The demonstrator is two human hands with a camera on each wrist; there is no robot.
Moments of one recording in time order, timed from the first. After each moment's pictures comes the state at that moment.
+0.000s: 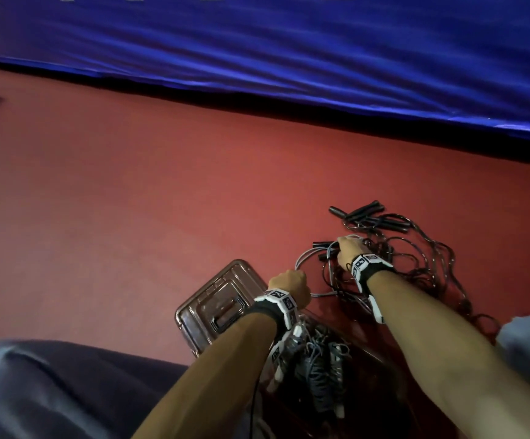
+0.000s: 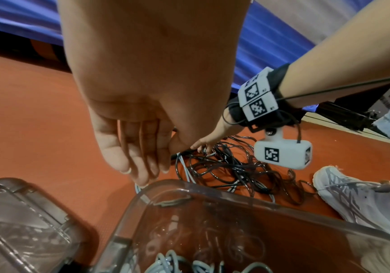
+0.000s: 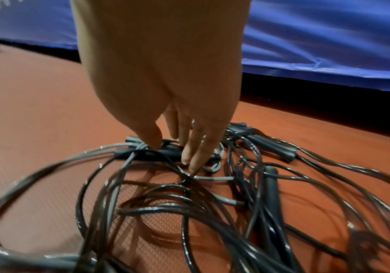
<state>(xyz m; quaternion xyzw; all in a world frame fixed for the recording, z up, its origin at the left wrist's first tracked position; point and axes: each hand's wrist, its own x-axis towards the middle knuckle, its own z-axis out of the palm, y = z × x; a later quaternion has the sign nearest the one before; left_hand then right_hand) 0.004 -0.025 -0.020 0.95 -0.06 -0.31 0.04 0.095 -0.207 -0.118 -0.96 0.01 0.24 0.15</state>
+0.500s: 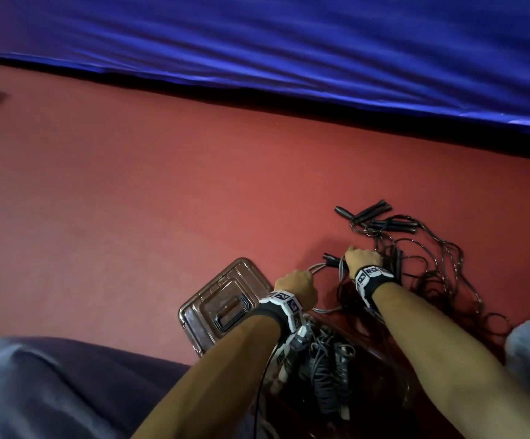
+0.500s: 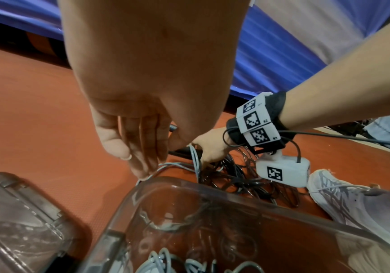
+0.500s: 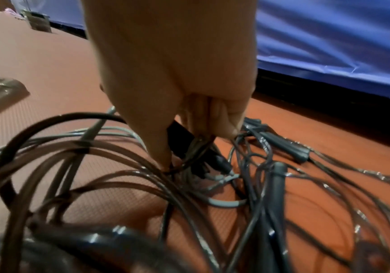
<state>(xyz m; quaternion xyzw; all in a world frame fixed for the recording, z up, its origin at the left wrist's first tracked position) 0.003 -0.029 -0.015 0.94 -0.05 -0.33 0.06 0.075 -0.202 -0.122 -0.96 -0.04 0.28 -0.06</state>
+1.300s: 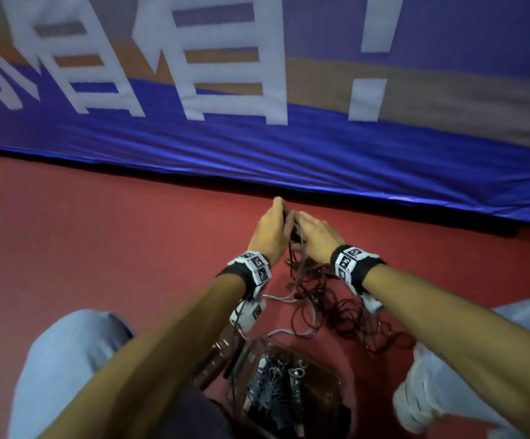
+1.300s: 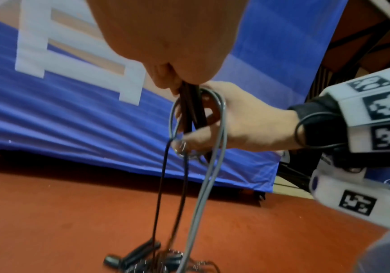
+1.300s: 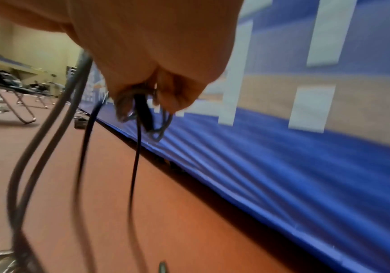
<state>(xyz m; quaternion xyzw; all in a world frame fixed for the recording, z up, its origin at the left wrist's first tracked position) 0.036 -0.093 0.213 0.88 -0.18 0.11 0.42 0.034 -0.247 0.193 -0.95 -0.18 -0.04 0.25</state>
